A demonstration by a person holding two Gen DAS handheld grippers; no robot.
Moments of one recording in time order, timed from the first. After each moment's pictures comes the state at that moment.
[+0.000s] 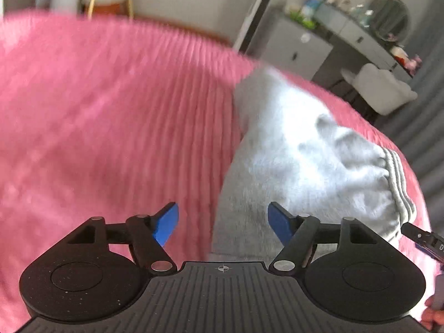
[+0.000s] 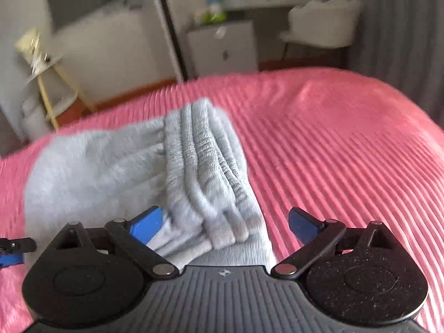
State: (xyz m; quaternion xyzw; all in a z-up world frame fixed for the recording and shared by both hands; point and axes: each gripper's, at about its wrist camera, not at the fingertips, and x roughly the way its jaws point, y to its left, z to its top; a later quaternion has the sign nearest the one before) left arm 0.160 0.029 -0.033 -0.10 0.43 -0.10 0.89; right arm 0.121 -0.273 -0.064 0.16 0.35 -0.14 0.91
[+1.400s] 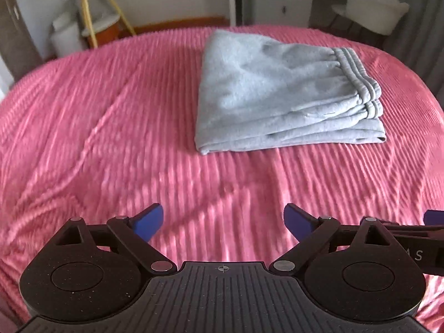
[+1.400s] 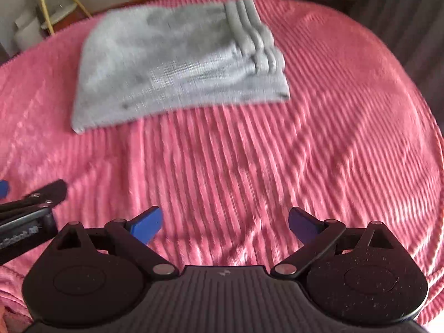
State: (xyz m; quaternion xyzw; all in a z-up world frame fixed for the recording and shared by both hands) left arm 0.016 -0.049 0.029 0.07 0.50 -0.04 0.86; right arm 0.020 -0.170 -0.026 0.10 0.53 -0.13 0.83
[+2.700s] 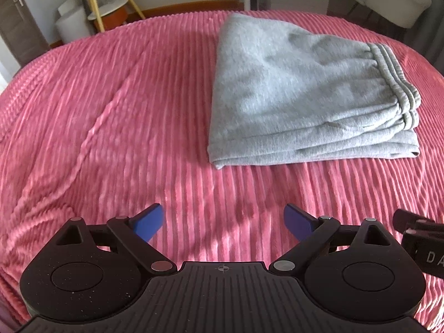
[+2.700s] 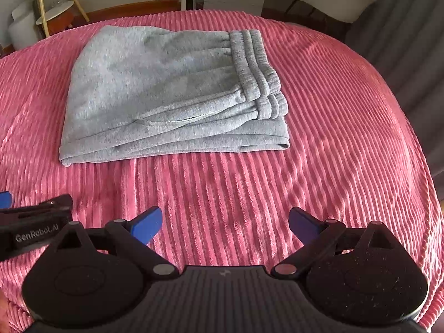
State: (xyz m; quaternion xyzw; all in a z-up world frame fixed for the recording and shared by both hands) left arm 0.072 -0.045 0.001 0.08 0.52 -0.01 0.85; right arm 0.072 -0.164 -0.013 0.05 0.53 -0.16 0.83
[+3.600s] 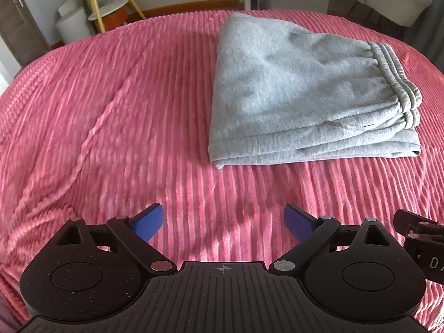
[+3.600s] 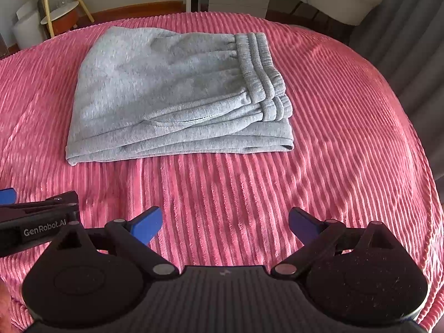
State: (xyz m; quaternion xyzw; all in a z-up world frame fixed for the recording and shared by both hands) left arm 0.072 -0.047 -0.001 0.08 0.52 -0.01 0.85; right arm 0.070 -0.159 -0.009 0.05 0.52 -0.15 0.84
